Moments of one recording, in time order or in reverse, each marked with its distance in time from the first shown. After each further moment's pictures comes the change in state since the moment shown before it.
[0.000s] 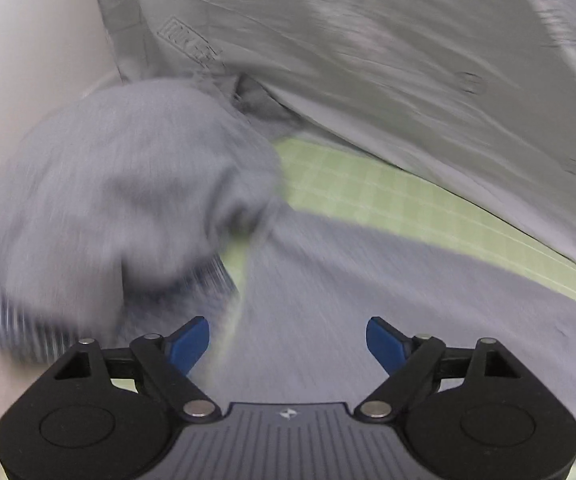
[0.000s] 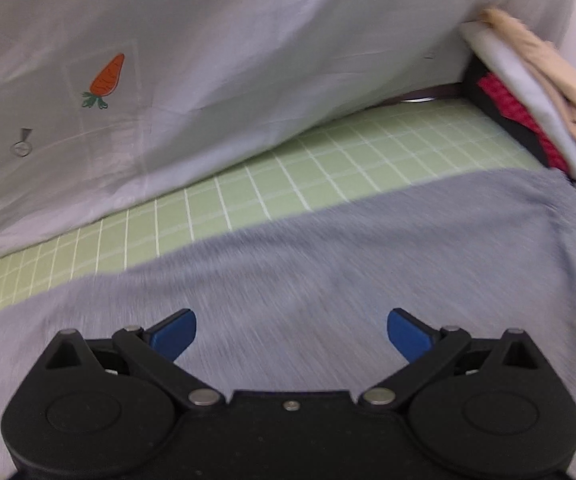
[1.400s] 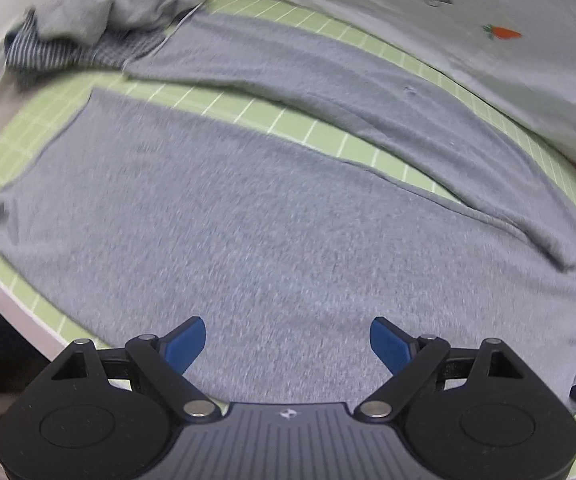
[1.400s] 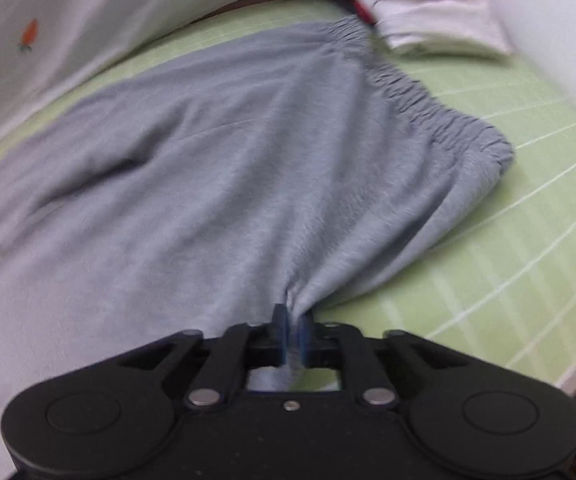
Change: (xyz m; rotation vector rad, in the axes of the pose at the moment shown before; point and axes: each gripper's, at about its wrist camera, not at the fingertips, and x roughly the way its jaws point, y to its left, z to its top) left arm -0.147 -0.124 -0.240 -0.079 0.260 -0.076; right arm -0.074 -0.244 -0.092 0.094 0.202 0.074
